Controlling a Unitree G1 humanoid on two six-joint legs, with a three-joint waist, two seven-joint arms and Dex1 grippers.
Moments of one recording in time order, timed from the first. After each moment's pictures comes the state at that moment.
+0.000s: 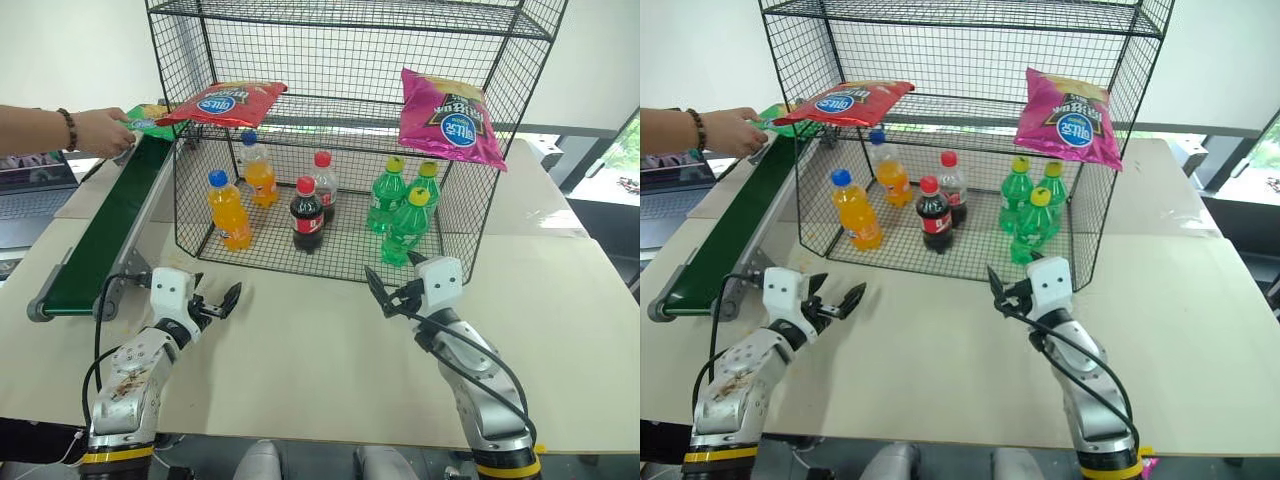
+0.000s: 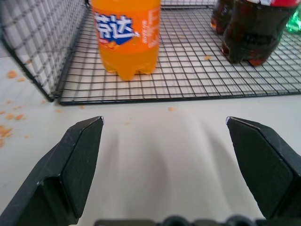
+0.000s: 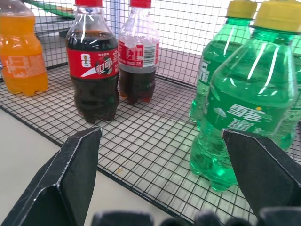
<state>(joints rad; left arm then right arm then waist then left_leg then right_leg) 0.01 0.38 0.25 -0.24 -0.35 0.40 -0.42 -0.10 -0.21 0.07 -0.39 0.11 0.32 0.31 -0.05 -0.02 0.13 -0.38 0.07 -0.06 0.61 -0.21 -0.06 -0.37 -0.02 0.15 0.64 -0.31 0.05</state>
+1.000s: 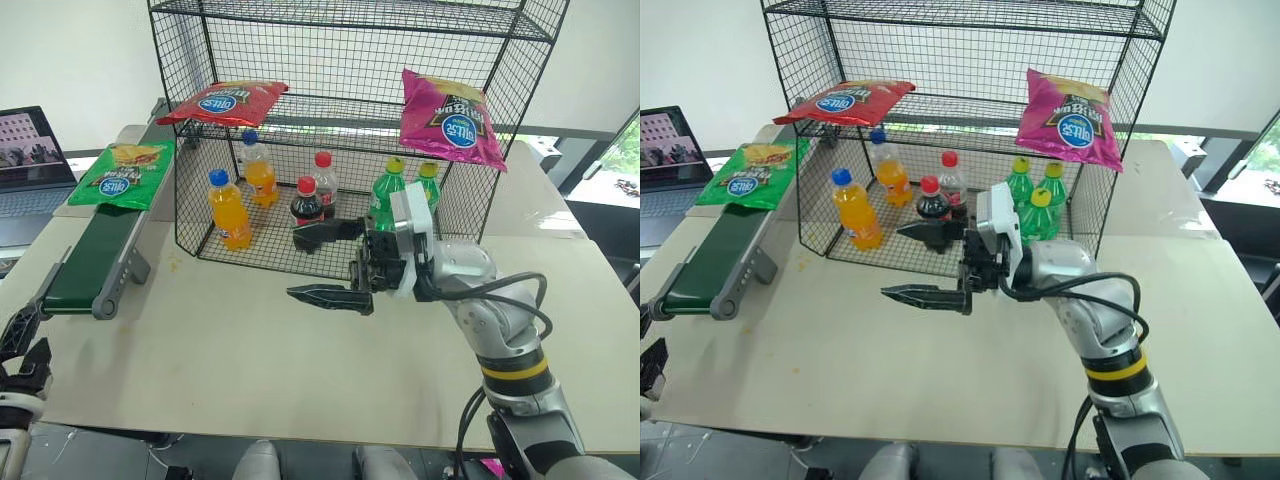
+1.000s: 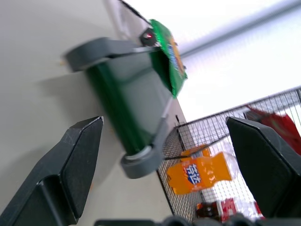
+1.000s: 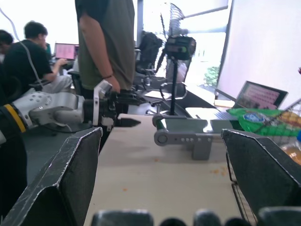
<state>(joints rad) 0.29 0.36 1.00 -0.19 -1.78 0.65 0.08 -0.65 -0.35 0.15 -0.30 0.64 0.48 1.04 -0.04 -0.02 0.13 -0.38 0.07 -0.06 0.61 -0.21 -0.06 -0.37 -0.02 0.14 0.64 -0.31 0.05</state>
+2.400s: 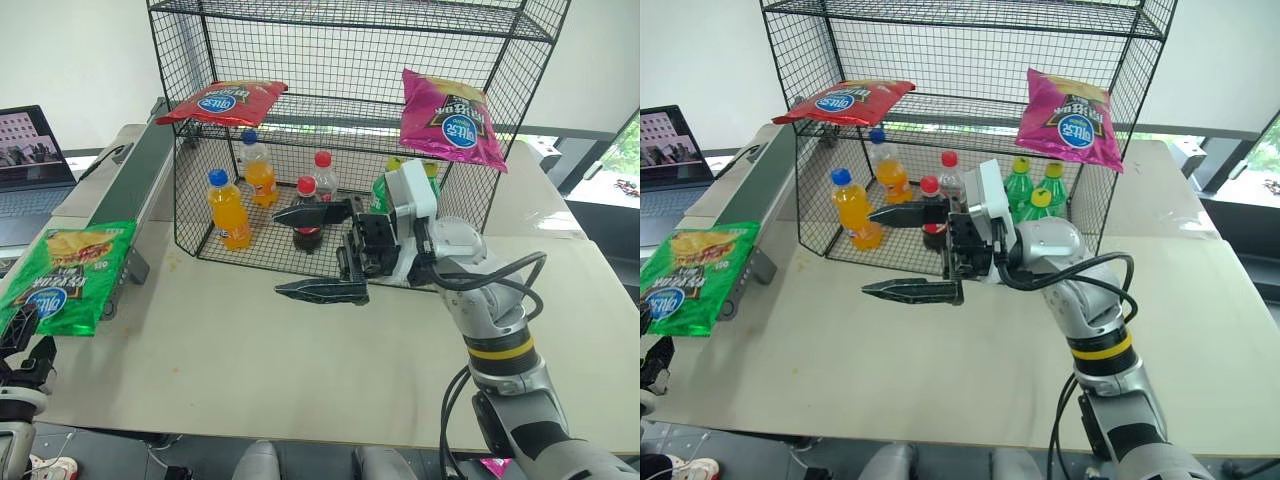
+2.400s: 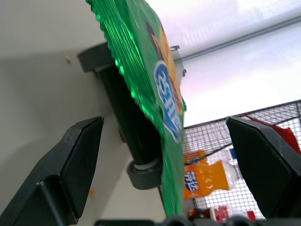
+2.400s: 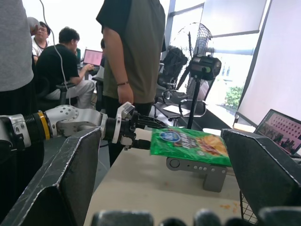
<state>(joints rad) 0.27 0.41 0.94 -0.10 -1.75 0.58 0.02 -0.72 -0.30 0.15 -0.24 0.64 0.42 1.12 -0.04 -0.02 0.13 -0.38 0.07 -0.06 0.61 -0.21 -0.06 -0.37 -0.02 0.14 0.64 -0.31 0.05</state>
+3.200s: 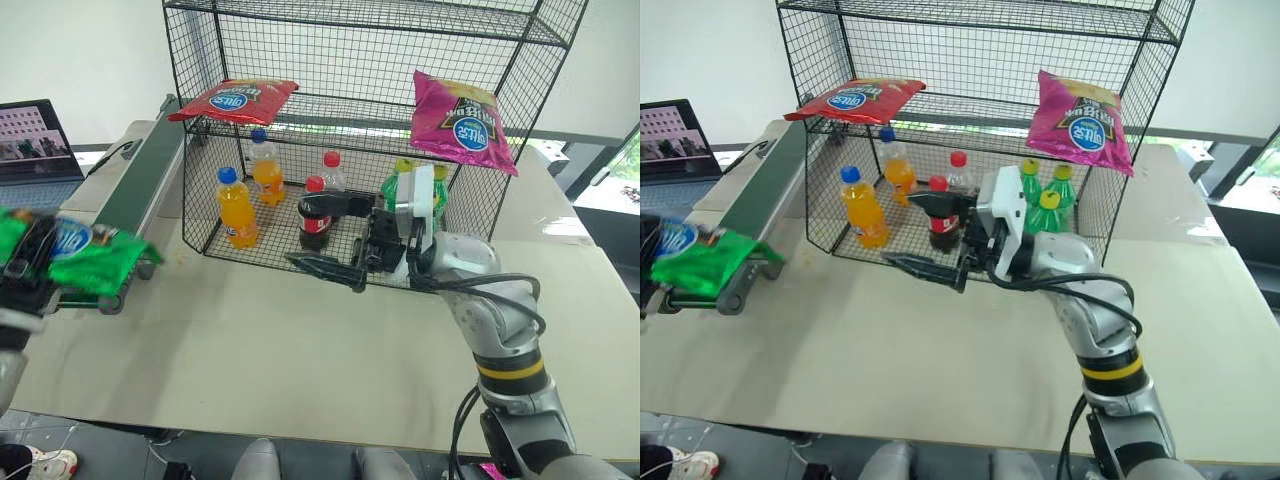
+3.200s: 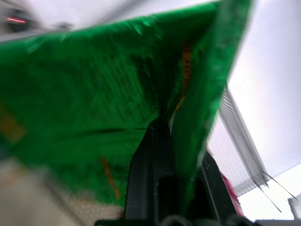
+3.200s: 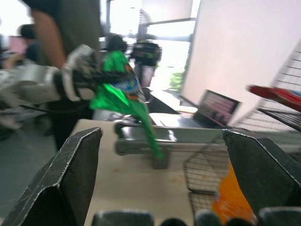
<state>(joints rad) 0.05 0.60 0.84 -0.42 -1.95 0.63 0.12 -0.59 -0.33 0.10 -0.35 0.54 0.43 0.82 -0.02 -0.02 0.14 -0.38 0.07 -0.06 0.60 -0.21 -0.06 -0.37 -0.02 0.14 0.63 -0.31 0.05</state>
